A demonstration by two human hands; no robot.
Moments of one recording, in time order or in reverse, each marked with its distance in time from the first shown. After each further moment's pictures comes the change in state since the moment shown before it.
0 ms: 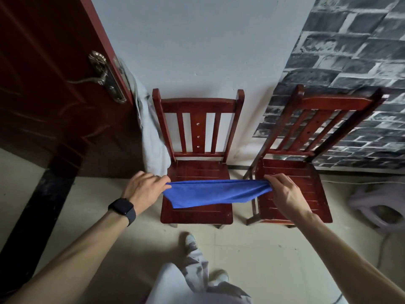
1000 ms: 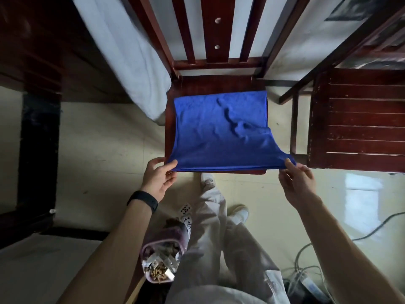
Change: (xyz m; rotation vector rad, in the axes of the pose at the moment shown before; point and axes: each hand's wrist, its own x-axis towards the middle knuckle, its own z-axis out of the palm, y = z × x) left_hand -0.076 0.041 0.252 -1.529 -0.269 -1.929; right_hand -0.034 0.029 0.287 1.398 0.176 1.641
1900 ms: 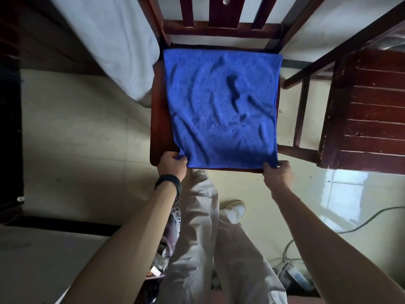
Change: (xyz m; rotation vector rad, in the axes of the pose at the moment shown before) left_hand 0.116 -0.070 0.054 0.717 0.251 0.140; right_hand 0.083 0.075 0.038 -1.082 0.237 -0.156
